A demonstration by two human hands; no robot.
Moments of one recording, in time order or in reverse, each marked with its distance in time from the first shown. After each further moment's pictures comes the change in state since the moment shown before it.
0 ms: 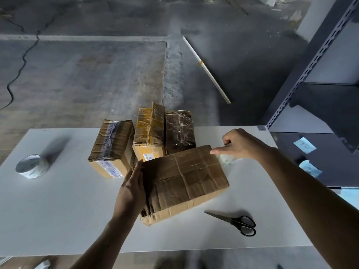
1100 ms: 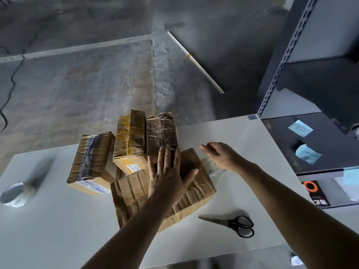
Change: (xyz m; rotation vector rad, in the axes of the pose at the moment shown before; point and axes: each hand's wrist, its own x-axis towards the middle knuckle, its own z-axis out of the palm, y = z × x) left_hand 0.051 0.114 0.084 0.541 -0.326 0.199; right_hand 0.003 0.042 0.069 0.500 0.043 0.082
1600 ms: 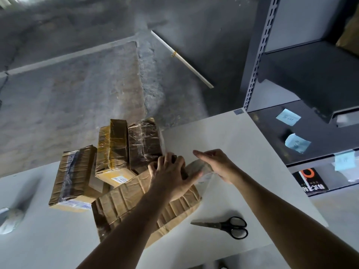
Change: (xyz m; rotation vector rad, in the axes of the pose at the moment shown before) left_hand 0.037 0.037 -0.003 0.027 -0.173 0.124; right_hand -0.019 0.032 0.002 0.605 0.034 0.230
